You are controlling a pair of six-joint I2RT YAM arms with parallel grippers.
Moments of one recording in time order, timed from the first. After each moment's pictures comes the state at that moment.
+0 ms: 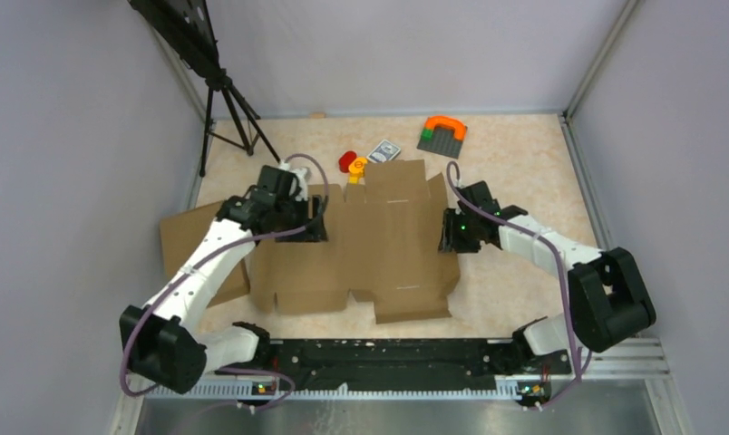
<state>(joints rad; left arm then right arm) -0.30 1.19 1.05 -0.85 0.15 -0.32 0.42 1.41 0.81 -0.44 -0.11 0.45</state>
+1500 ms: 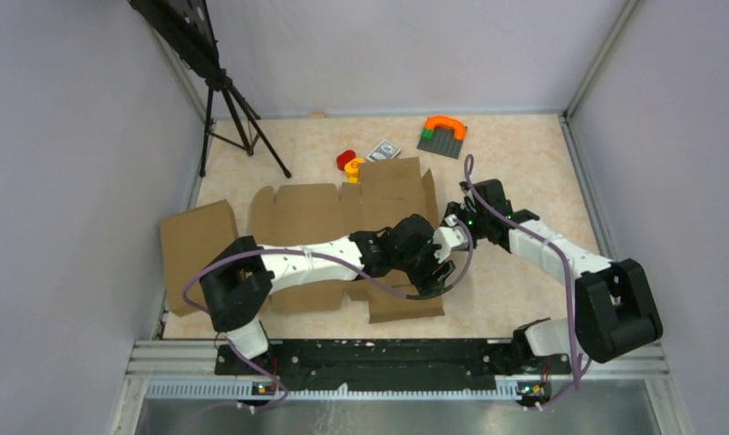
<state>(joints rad) -1.10 1.69 1.13 -0.14 0.21 -0.04 0.36 1.35 0.76 -0.33 -0.36 0.58</state>
